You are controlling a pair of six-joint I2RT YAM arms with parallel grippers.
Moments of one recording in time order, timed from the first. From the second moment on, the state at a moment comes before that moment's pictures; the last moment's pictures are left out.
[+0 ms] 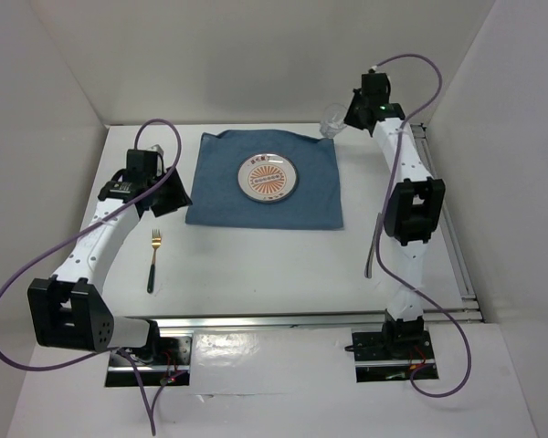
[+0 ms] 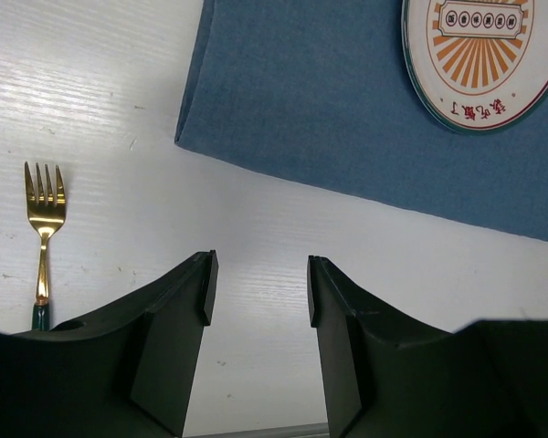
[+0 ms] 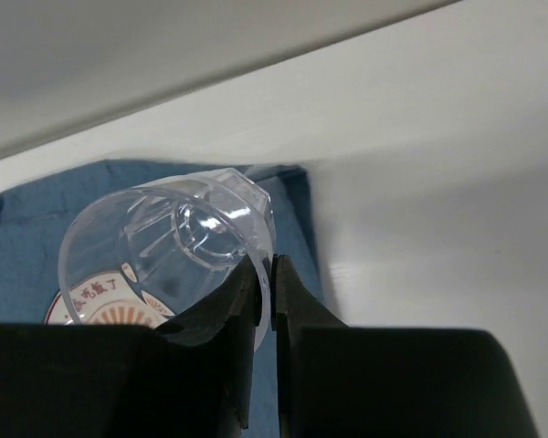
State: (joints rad) left arm -0.07 1.34 1.15 -0.68 0.08 -0.48; right arm 0.08 2.20 2.18 -0.57 0.06 0.40
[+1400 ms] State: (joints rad) left arm -0.07 1.36 1.15 -0.67 0.06 -0.48; right arm 0.17 2.54 2.44 -0.64 0.09 0.38
